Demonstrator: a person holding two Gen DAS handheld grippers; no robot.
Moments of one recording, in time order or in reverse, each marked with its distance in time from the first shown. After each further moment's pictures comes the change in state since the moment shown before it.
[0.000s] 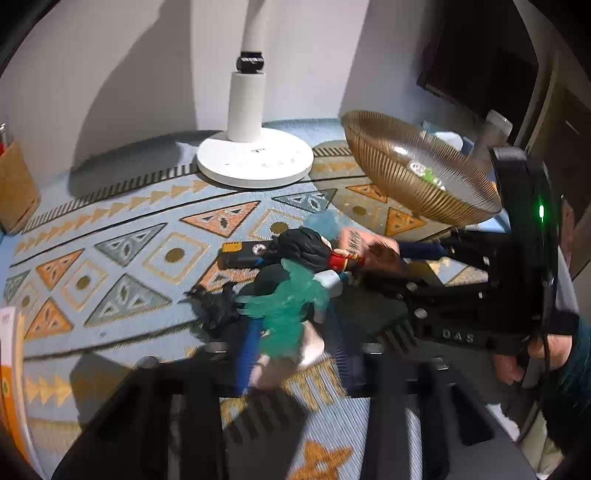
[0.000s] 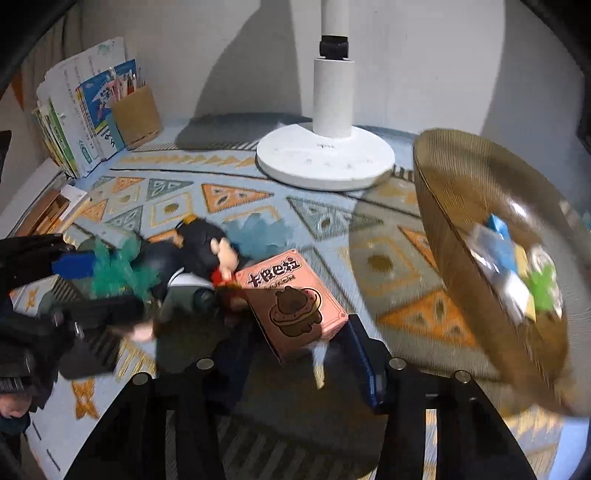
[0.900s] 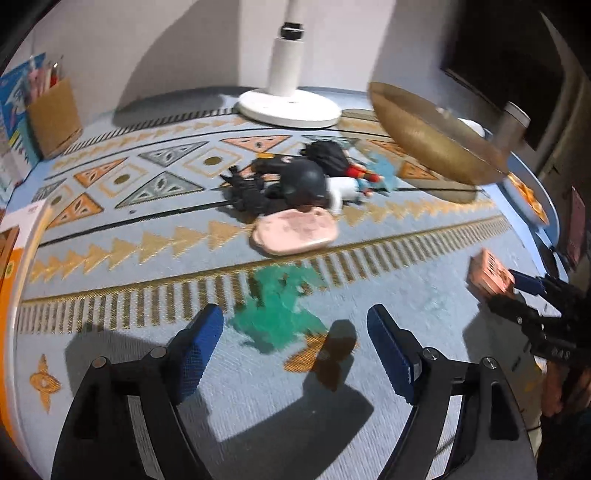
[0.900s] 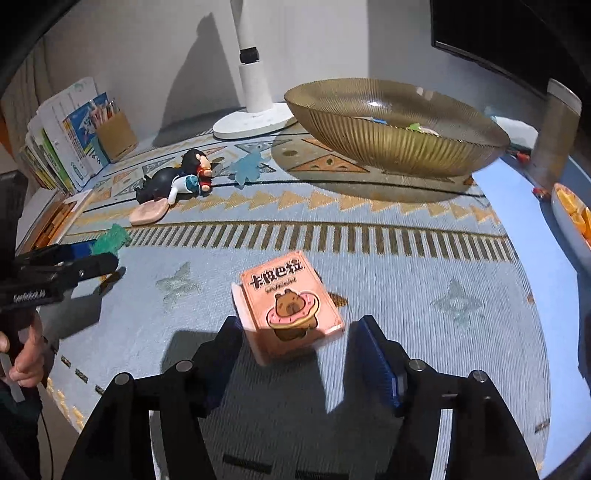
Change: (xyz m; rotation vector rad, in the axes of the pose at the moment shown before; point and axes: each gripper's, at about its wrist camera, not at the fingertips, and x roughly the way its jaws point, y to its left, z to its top) left arm -0.016 -0.004 -0.064 -0.115 0.057 0.091; right arm -0.087 -0.022 -0.122 0.197 -0.033 -0.073
